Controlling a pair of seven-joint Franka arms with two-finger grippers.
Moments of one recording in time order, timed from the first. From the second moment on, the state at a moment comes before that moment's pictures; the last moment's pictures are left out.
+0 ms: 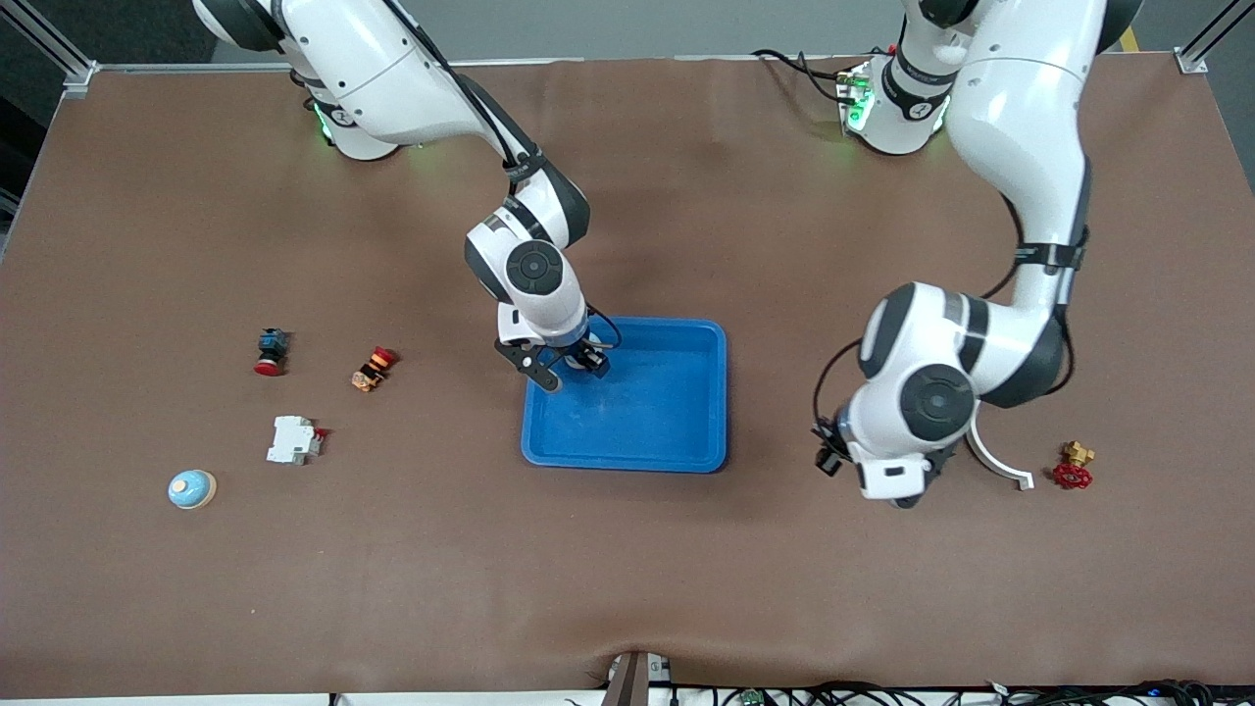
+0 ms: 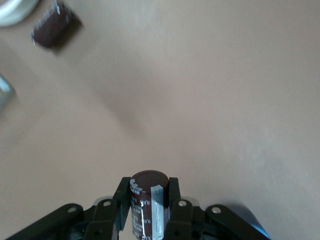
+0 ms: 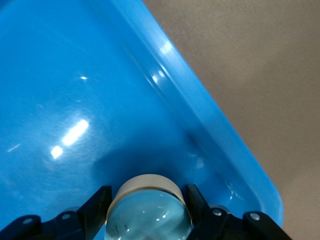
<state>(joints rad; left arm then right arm) -0.37 0.70 -0.01 -1.34 -0.01 1.92 -1.28 0.60 0.67 0.11 -1.81 -0.03 2.49 1.40</state>
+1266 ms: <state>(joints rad) -0.65 0.76 -0.02 -1.44 -0.01 2.11 -1.67 0.60 0.67 0.09 -1.81 -0.05 2.51 1.40</state>
